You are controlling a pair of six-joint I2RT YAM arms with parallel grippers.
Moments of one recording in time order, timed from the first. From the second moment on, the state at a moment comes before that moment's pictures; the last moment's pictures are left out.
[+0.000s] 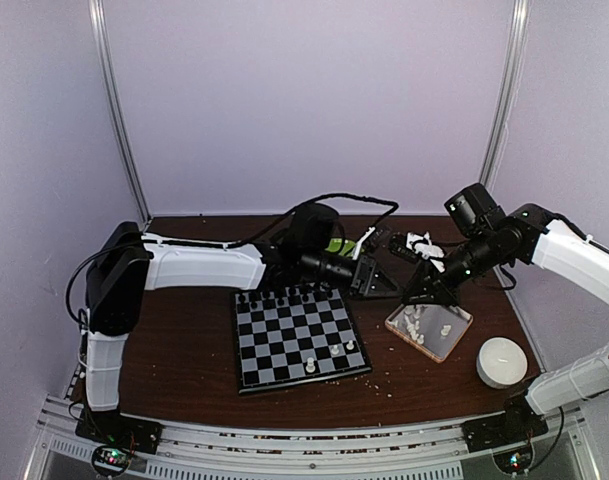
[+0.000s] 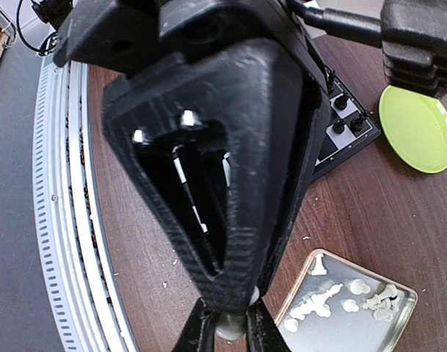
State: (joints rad) left arm -1.01 2.10 1.62 0.19 0.80 -0.79; right arm 0.56 1.24 1.15 -0.91 -0.49 -0.52
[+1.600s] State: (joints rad) left arm -1.00 1.80 1.40 -0.55 0.13 -0.01; right arm 0.26 1.00 0.84 -0.70 -0.56 -0.46
